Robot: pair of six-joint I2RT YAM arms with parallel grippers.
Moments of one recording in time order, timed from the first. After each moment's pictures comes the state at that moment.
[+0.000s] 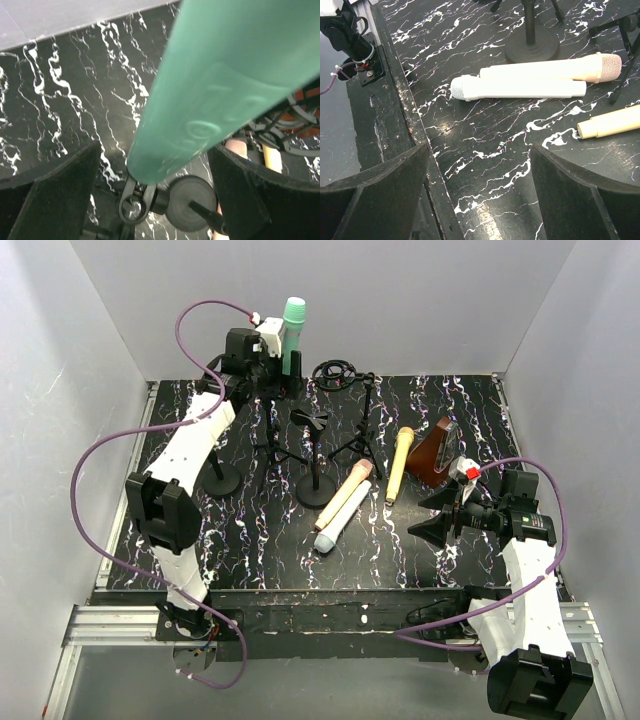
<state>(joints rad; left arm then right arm) -0.34 1.85 1.89 -0.52 0.17 -0.08 -0.16 0.81 0.69 -0.78 -1.27 -0.61</state>
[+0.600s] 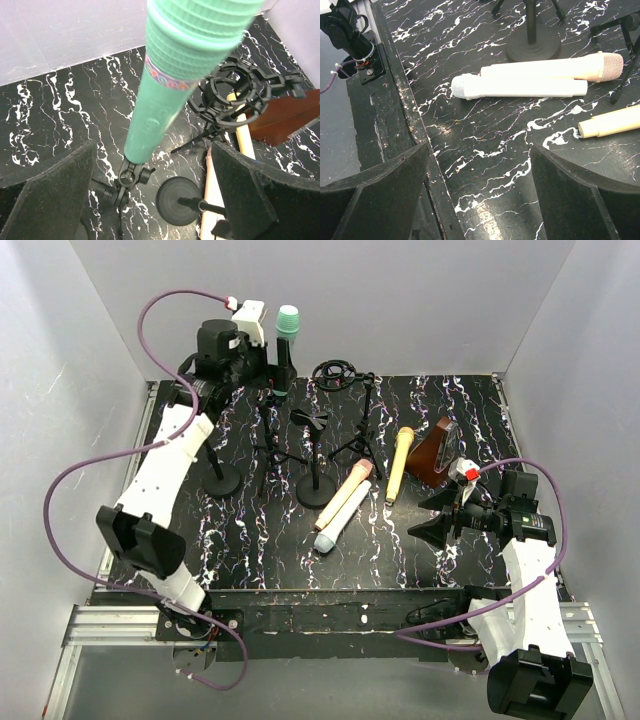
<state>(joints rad) -0.34 1.70 1.89 -0.55 0.15 -0.12 -0.16 0.81 0.69 -0.80 -1.27 -0.63</state>
